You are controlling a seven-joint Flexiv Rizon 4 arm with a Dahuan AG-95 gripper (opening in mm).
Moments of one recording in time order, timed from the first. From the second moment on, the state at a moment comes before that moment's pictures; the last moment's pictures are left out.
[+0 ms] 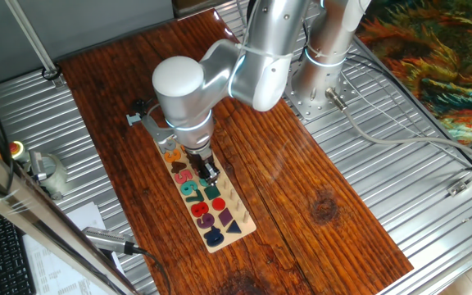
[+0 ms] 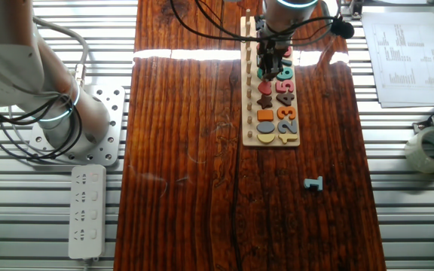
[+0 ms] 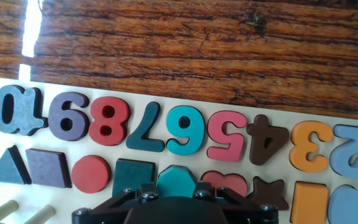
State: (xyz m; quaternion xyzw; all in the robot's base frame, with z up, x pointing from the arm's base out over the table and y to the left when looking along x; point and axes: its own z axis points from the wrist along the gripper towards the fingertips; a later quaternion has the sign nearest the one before) arm 0.483 0.148 0.026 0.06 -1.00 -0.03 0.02
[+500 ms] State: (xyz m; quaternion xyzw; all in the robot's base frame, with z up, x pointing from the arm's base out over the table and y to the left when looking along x) arm 0.484 0.149 0.026 0.06 -1.00 -0.03 0.02
